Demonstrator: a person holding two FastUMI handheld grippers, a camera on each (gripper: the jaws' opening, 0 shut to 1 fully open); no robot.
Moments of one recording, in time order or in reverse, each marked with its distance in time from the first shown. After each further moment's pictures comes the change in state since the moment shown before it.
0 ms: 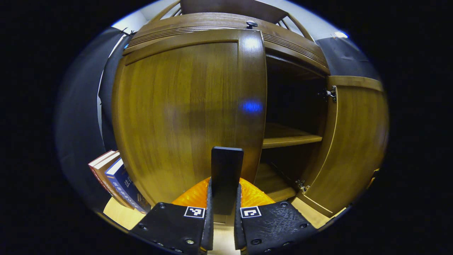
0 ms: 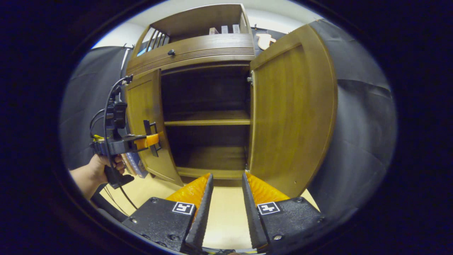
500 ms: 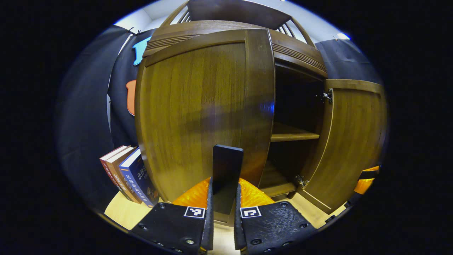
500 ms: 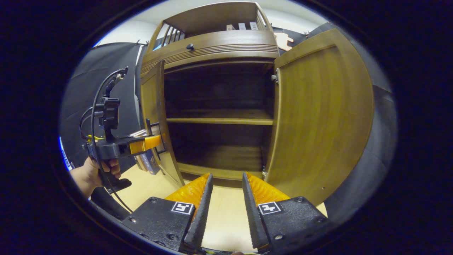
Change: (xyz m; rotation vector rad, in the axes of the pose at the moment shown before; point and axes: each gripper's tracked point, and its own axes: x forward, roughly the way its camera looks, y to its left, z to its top) left arm -0.045 0.016 -0.010 -0.009 0.003 0.040; right arm 0.017 0.036 -0.005 -0.054 0.021 0.130
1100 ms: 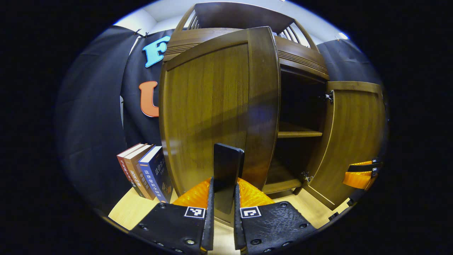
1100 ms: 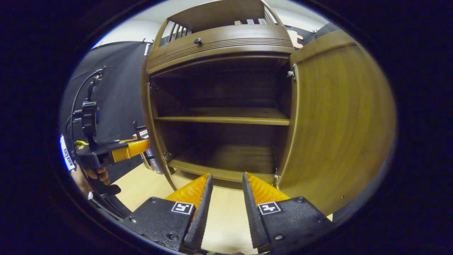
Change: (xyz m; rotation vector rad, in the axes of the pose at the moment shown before) left arm -0.047 0.026 -0.006 -0.010 -0.004 0.074; right arm 0.028 0.017 0.004 -0.005 0.023 0.071
